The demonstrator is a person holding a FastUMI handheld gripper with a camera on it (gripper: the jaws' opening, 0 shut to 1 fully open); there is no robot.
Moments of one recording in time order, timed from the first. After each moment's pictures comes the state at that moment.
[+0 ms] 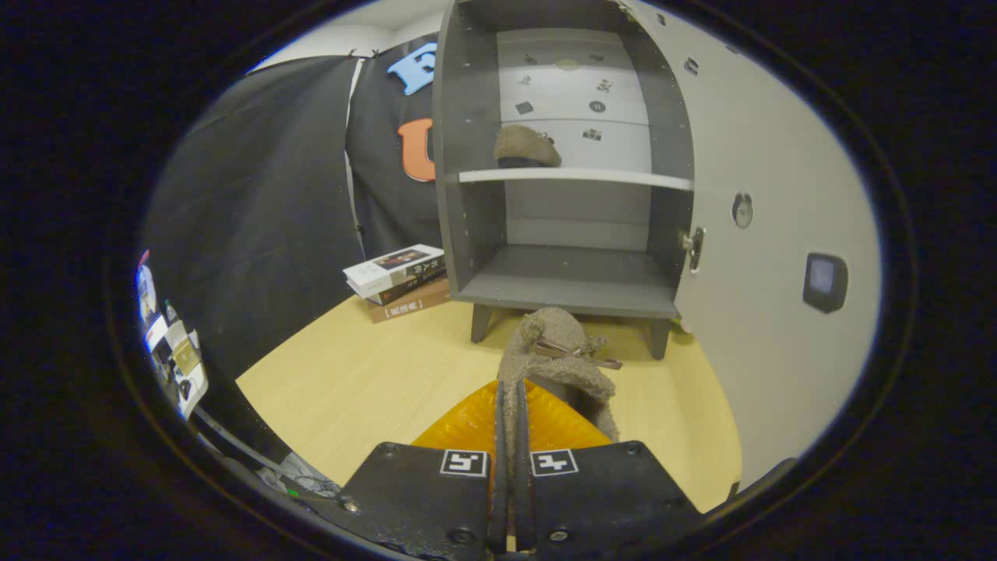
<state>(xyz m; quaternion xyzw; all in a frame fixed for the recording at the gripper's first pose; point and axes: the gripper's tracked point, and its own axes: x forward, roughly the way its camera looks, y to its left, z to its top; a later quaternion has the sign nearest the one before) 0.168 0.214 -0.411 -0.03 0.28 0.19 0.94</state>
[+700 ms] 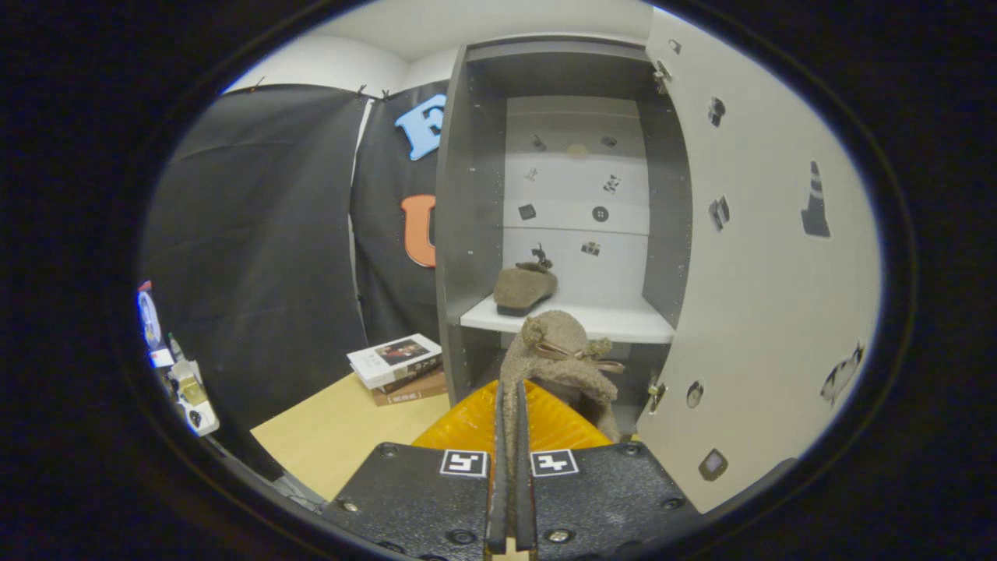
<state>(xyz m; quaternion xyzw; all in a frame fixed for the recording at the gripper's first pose) 0.232 0.231 -0.231 -0.04 0.19 0.19 0.96</state>
